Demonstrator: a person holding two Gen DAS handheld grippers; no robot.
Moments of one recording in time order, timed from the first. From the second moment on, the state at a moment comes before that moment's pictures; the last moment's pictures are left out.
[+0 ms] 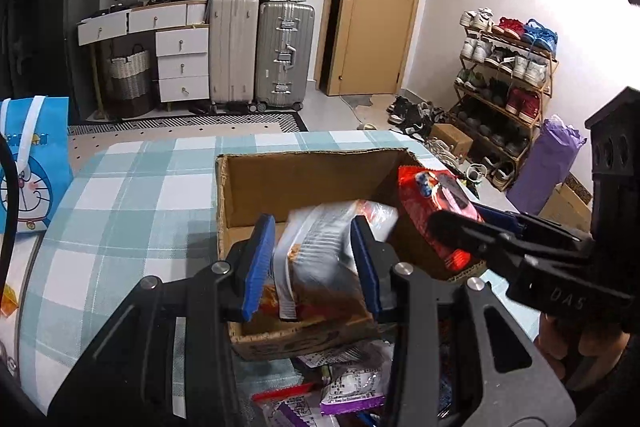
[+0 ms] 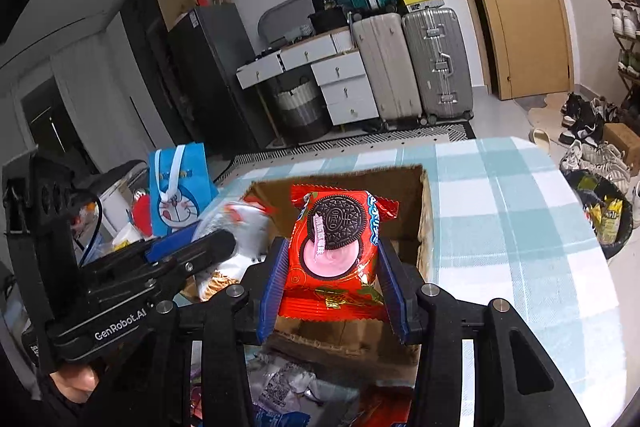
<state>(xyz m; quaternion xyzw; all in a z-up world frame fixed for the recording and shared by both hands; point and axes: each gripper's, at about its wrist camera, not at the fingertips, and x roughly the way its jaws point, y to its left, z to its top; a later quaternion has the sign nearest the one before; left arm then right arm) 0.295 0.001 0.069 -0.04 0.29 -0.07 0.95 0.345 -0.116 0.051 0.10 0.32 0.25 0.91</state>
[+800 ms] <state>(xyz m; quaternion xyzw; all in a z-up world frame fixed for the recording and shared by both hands) 0.164 0.053 0.048 -0.04 0.29 -0.04 0.95 0.245 -0.164 0.044 0.04 0.32 0.22 0.92</state>
